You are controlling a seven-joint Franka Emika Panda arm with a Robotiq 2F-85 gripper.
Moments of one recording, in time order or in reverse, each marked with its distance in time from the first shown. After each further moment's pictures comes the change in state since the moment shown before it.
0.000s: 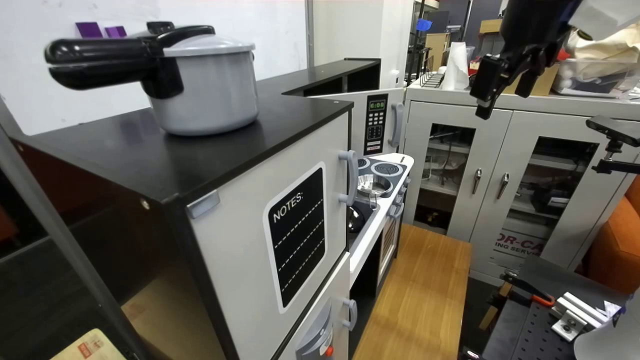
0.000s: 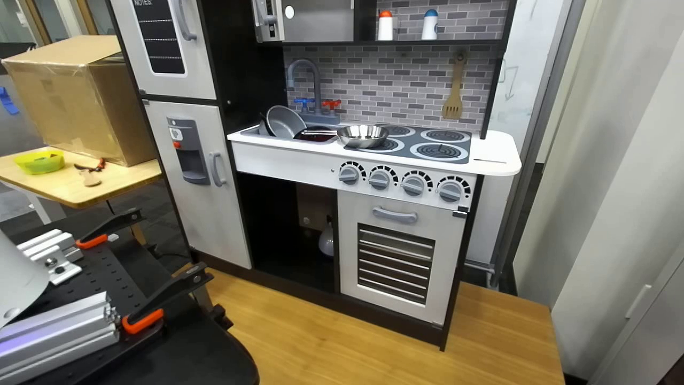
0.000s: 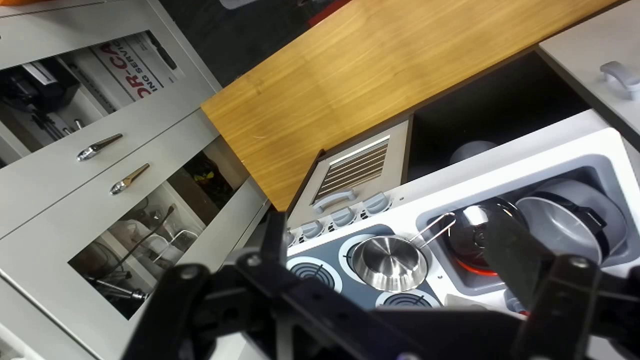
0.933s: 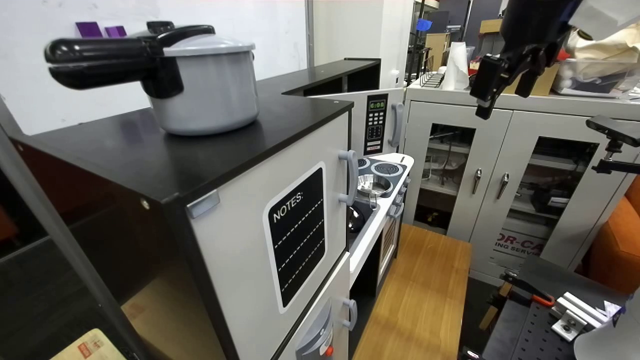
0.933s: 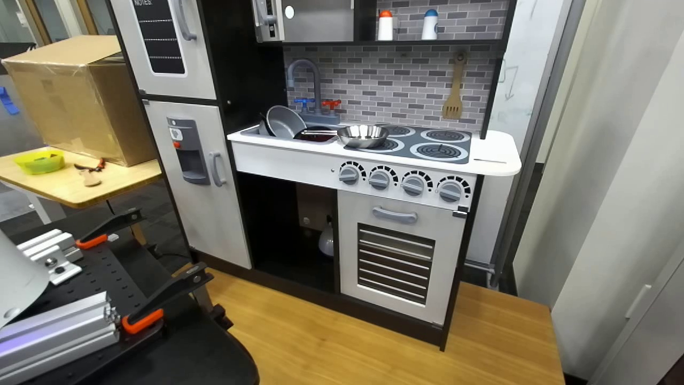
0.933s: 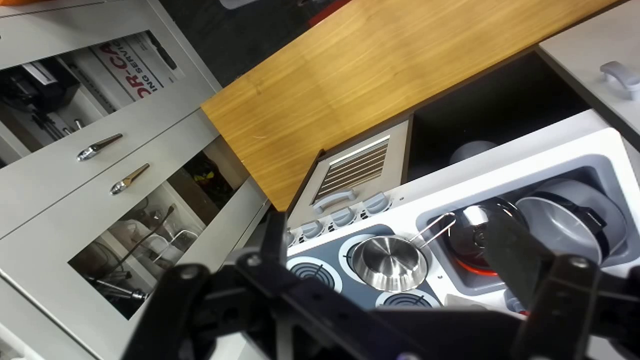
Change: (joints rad) arm 0.000 0.000 0.000 0.000 0.000 0.000 0.000
